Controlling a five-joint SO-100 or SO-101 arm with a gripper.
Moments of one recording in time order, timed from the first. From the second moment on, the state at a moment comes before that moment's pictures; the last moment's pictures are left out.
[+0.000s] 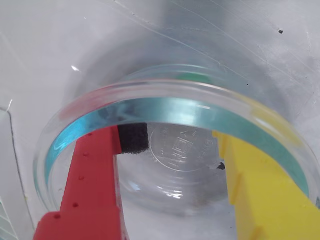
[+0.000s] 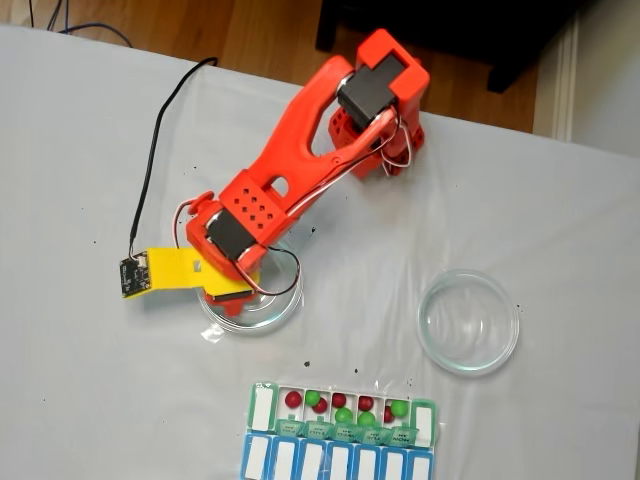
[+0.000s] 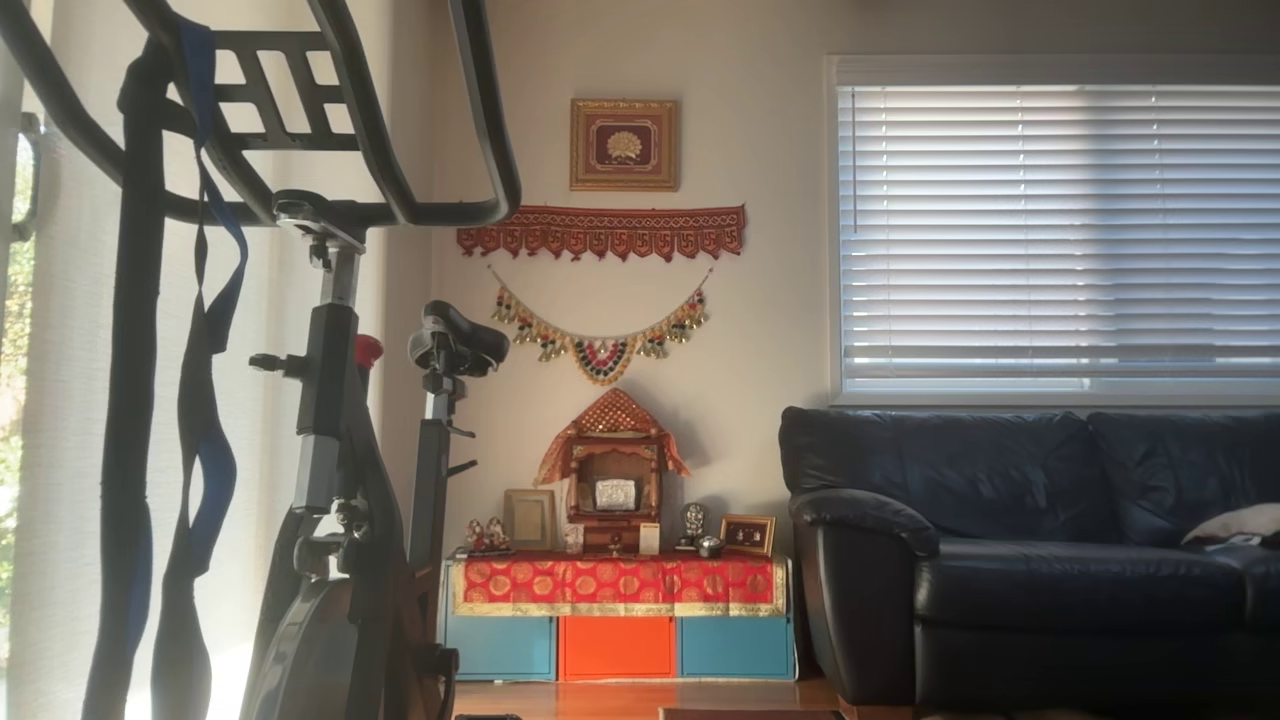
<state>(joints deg) 35.7 99.4 107.4 55.2 -53.4</state>
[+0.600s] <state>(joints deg) 40.3 104.6 110.7 54.1 -47.5</state>
